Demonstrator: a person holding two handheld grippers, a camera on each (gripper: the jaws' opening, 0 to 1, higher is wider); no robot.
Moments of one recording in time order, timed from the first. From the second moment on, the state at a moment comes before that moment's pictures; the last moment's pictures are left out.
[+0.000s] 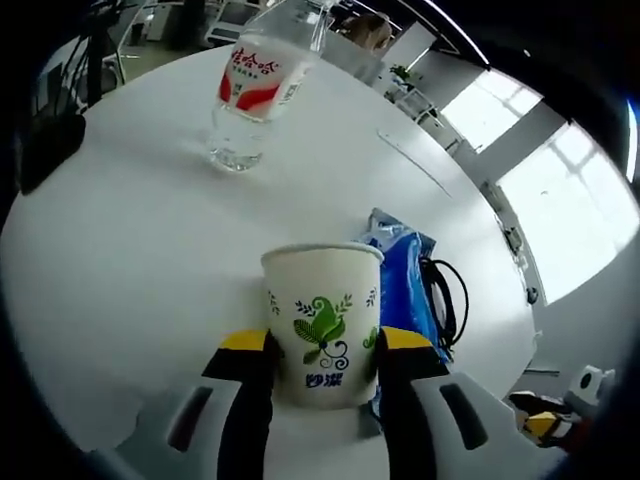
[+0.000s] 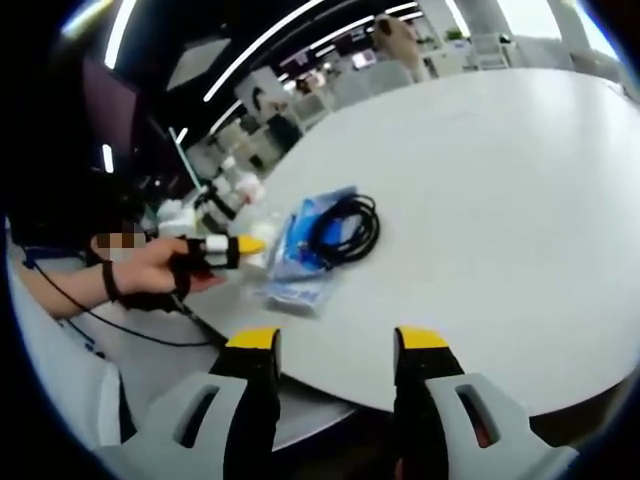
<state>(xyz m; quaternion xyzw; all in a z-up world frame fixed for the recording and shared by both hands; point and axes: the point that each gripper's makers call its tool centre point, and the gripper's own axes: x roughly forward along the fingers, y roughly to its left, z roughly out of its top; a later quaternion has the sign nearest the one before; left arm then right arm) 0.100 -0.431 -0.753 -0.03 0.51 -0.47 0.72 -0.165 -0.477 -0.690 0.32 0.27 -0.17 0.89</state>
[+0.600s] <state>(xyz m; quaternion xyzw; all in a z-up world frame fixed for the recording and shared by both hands) 0.093 -0.403 -0.739 0.04 0.48 -0.51 0.71 -0.154 -0.475 -0.692 0.32 0.27 -0.15 0.89</state>
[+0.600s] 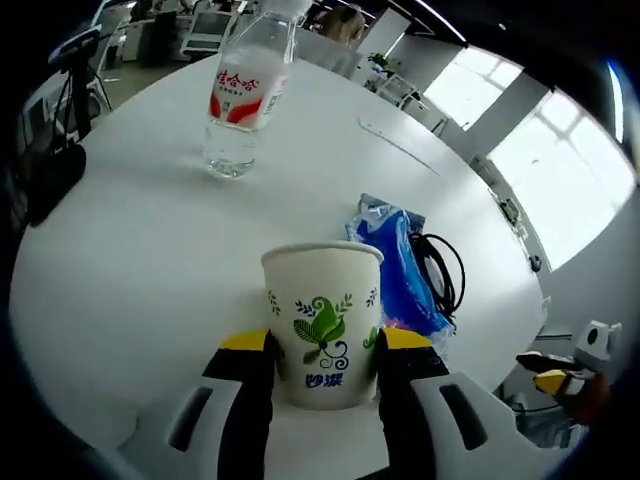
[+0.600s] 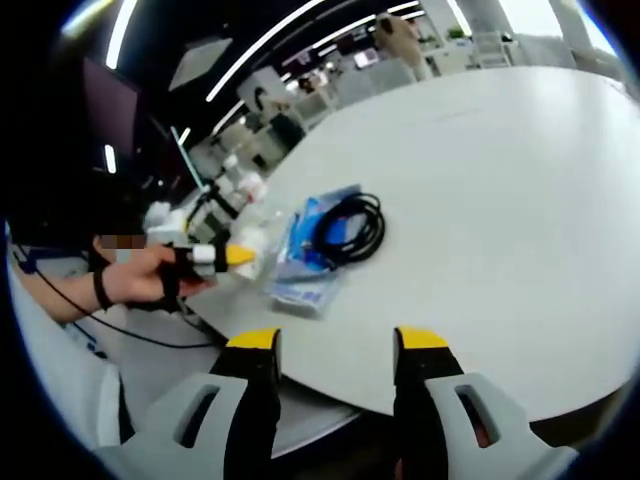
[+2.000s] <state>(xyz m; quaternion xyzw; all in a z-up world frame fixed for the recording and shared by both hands) -0.014 -0.401 -0.703 0.23 0.35 -0.68 0.60 -0.097 -0.452 -0.678 0.31 0.27 -0.06 0.91</state>
